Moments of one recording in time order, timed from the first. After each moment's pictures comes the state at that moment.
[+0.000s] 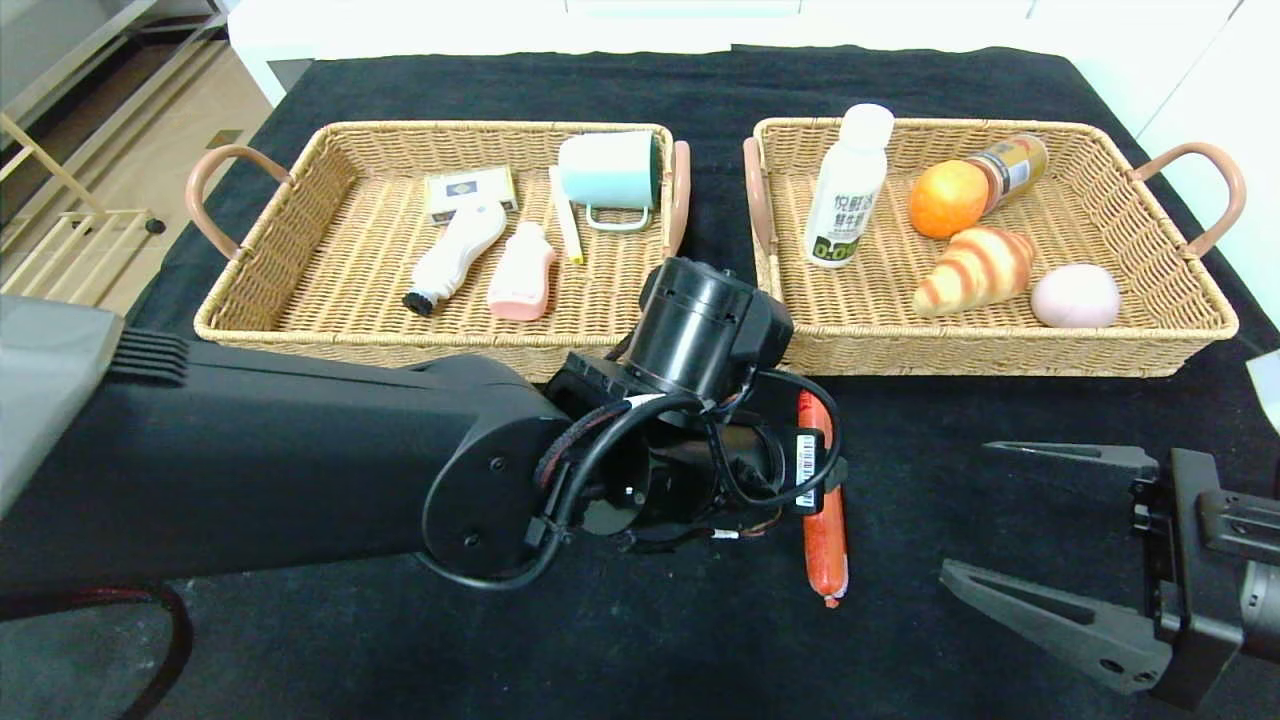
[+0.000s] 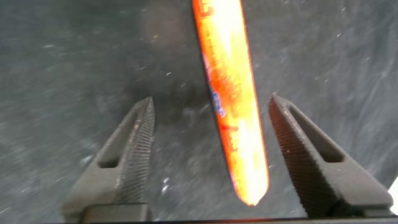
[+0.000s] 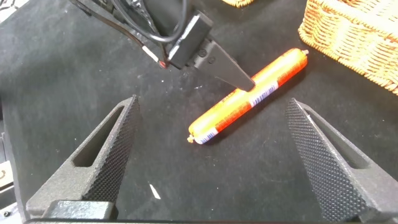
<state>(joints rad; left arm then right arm) -0.86 1.95 -1.45 0.02 0.09 -0.43 0.44 1.22 -0.51 -0.56 0.48 -0.13</state>
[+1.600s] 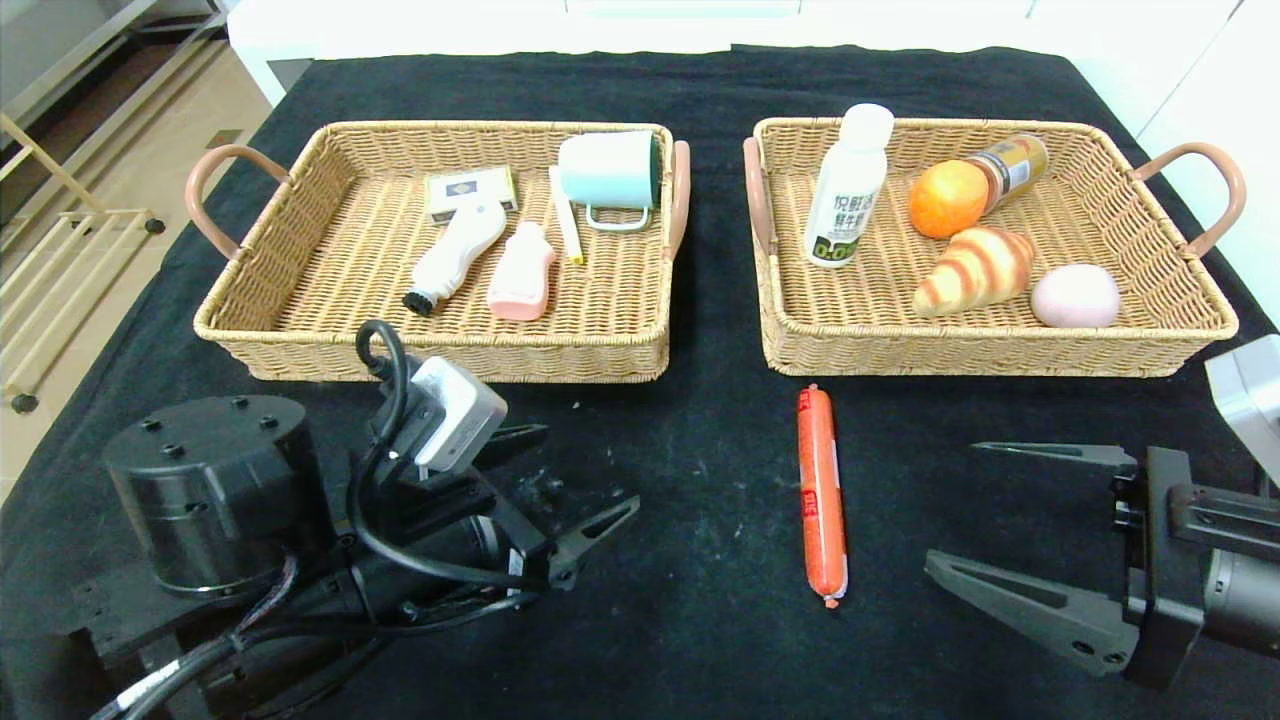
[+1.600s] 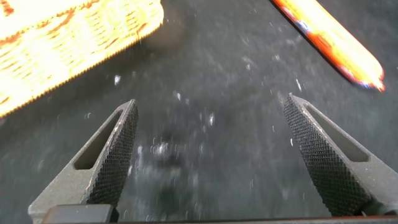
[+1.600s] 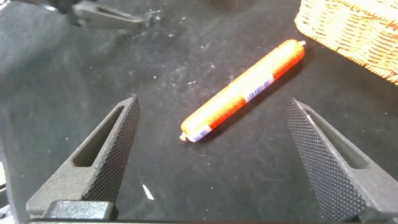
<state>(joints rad) -0.57 1.54 -0.48 -0.93 -0.12 0.17 0.43 1.26 -0.52 -0.56 0.47 -0.13</state>
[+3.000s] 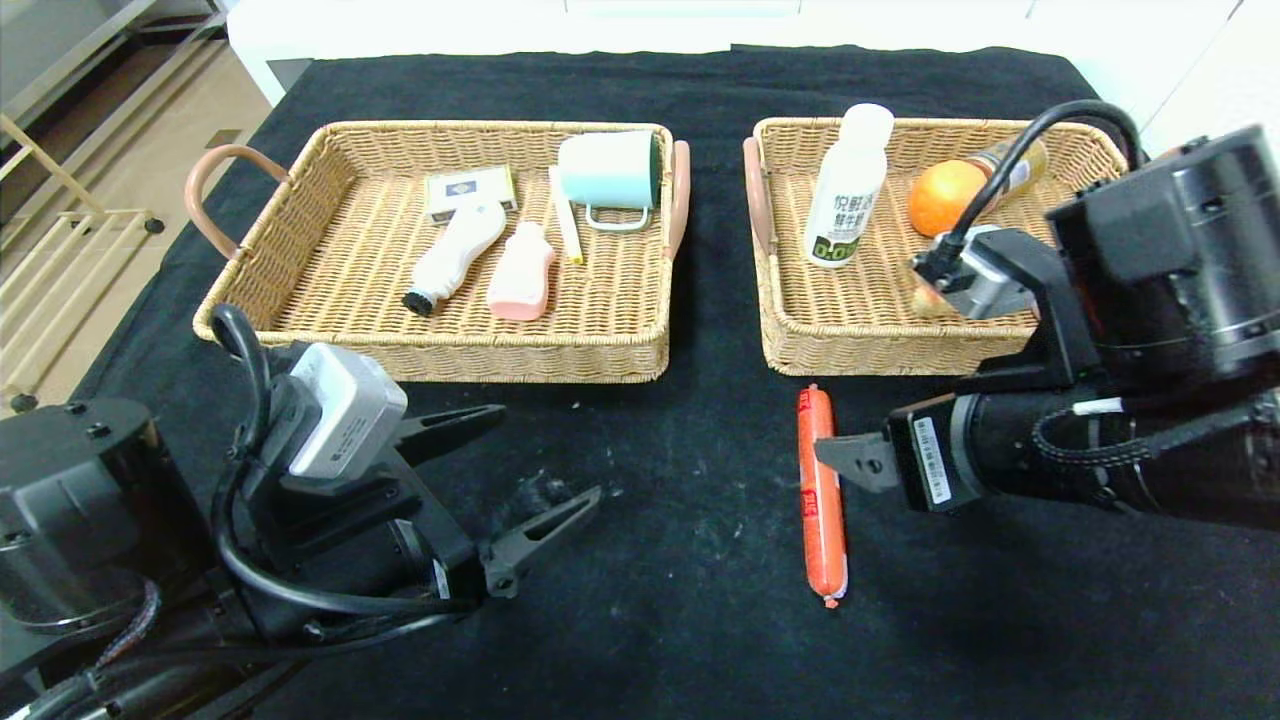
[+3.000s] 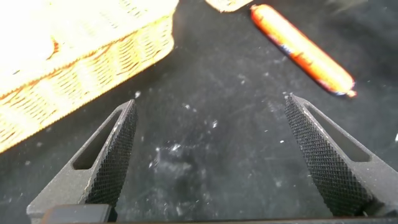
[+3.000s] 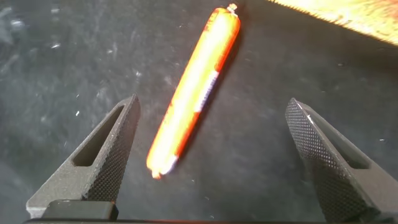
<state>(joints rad) -0.52 1.43 -0.43 -0.96 -0.20 0.18 0.74 1.60 -1.30 0.31 -0.30 0.22</state>
